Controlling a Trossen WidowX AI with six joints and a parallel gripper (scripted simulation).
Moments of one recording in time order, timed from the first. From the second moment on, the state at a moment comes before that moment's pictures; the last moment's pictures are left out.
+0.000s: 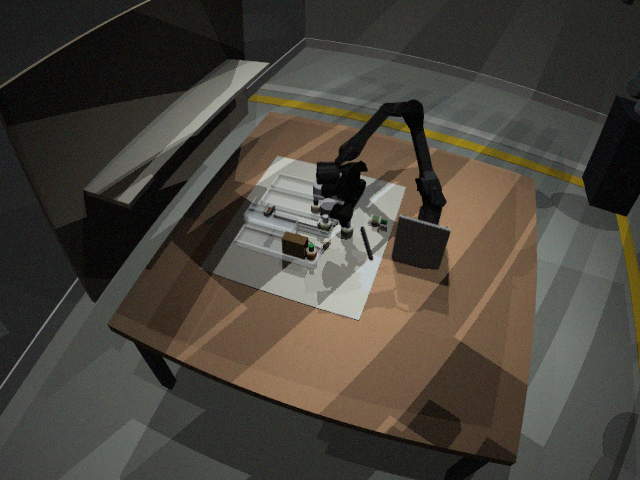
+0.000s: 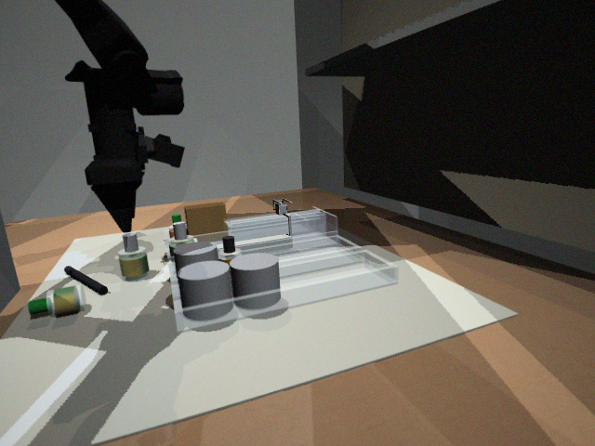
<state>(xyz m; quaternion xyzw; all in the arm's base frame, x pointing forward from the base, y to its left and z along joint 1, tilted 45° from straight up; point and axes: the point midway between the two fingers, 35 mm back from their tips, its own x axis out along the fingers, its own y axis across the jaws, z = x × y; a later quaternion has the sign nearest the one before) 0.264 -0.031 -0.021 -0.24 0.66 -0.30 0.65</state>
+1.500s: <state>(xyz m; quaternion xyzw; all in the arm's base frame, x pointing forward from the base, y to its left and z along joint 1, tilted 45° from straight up) 0.259 -0.071 -0.060 -0.24 0.66 -0.30 0.65</state>
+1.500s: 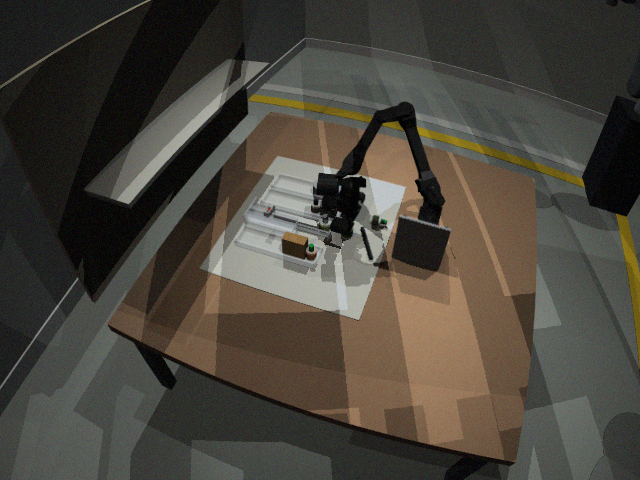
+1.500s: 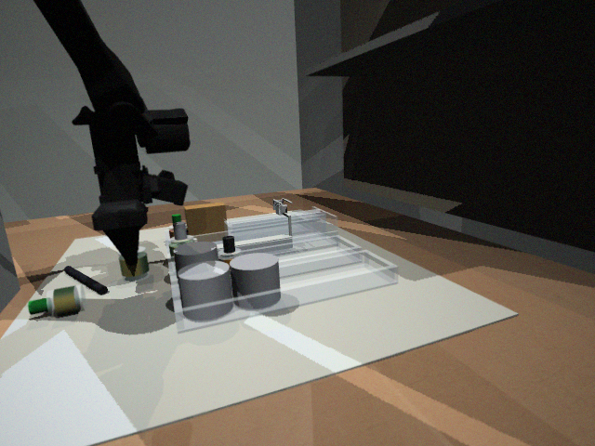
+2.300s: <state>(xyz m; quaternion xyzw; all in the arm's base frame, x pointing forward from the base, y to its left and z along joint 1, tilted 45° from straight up) 0.267 -0.012 0.000 -0.24 0.66 -0.29 0.65</state>
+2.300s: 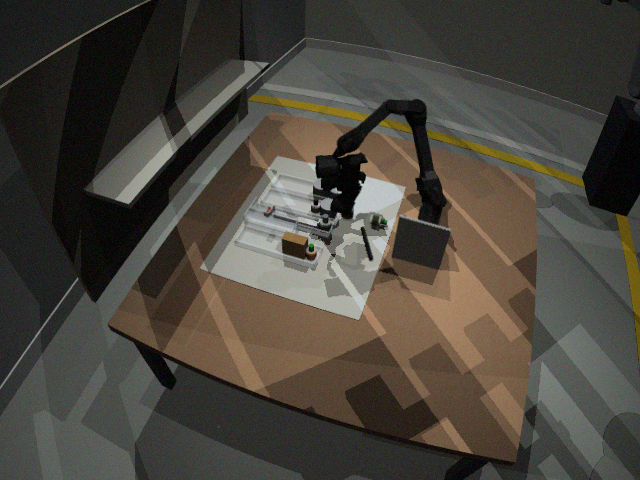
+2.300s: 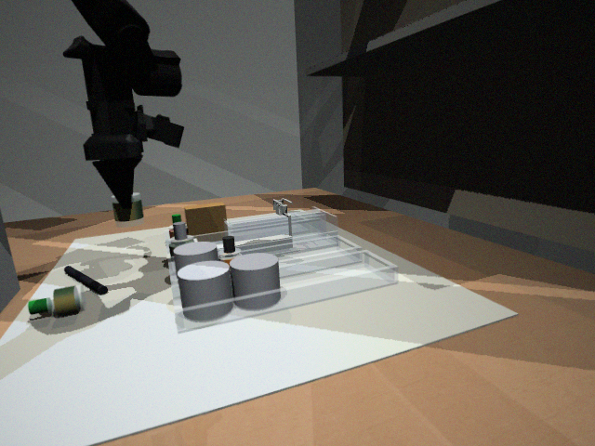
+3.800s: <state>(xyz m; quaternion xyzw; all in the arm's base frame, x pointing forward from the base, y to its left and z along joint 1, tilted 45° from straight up) 0.293 -0.045 -0.044 -0.24 0.66 -0.30 0.65</state>
